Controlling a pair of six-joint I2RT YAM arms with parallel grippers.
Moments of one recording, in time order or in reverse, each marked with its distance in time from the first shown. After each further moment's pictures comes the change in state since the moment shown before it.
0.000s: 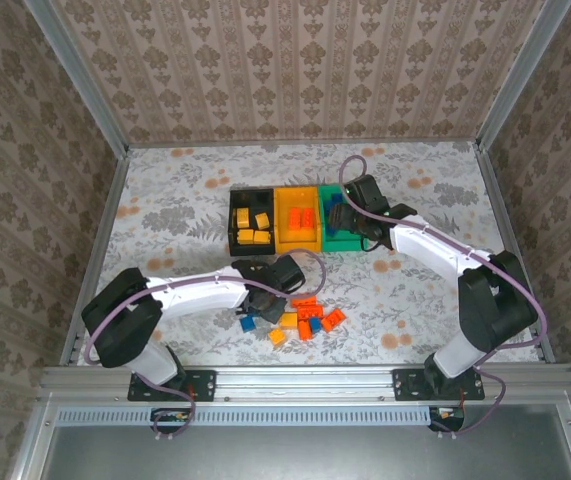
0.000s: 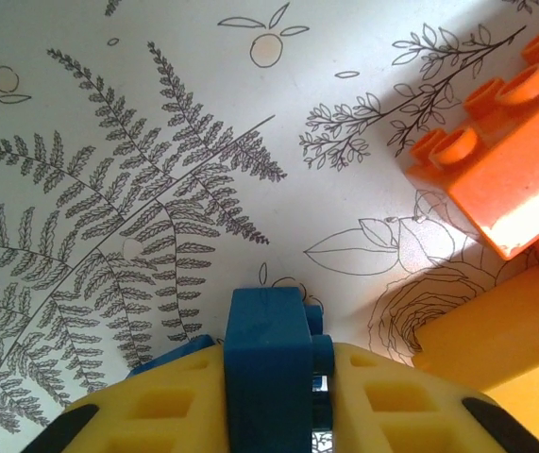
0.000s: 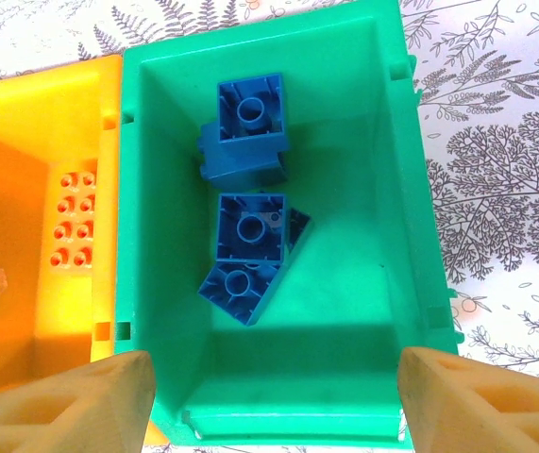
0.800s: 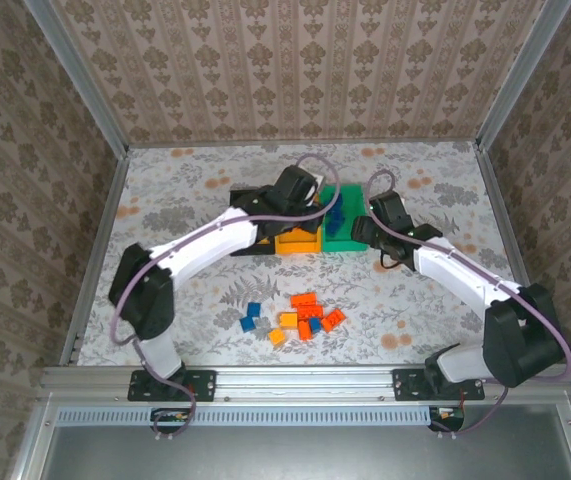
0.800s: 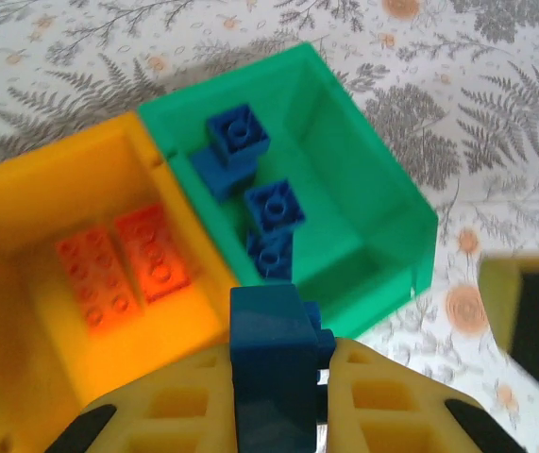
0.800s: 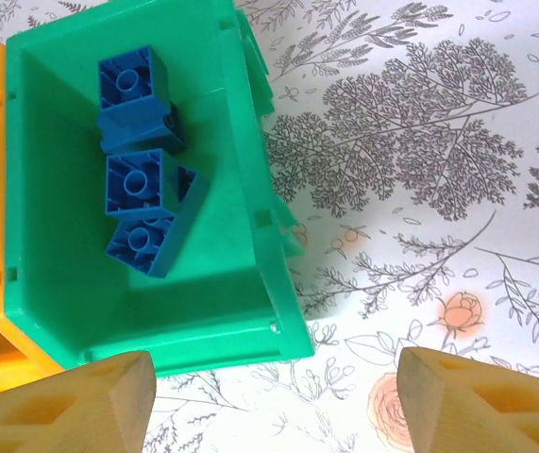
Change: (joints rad) left arm 0.217 0.249 0.614 0.256 0.132 0.068; right arm -0.057 -0.227 -0.218 -0.002 0.032 0.055
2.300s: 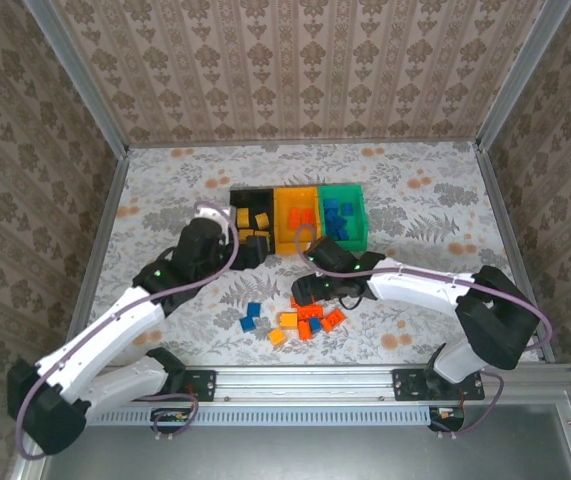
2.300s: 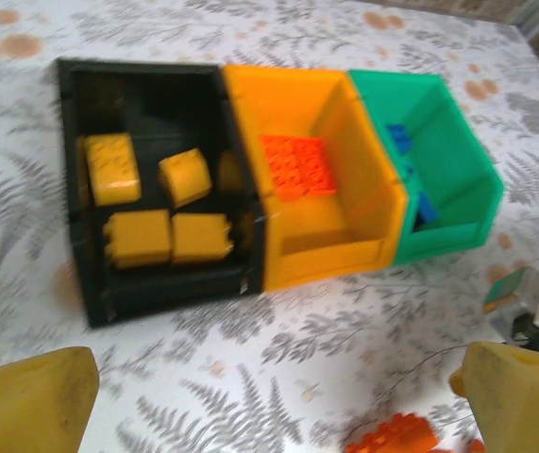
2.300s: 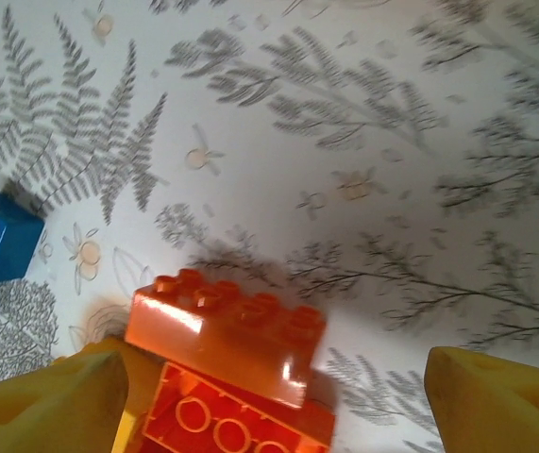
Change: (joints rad) left arm 0.135 -0.877 -0.741 0.026 -0.086 -0.183; right arm 0.453 0.168 -0.005 -0.022 -0.233 -0.078
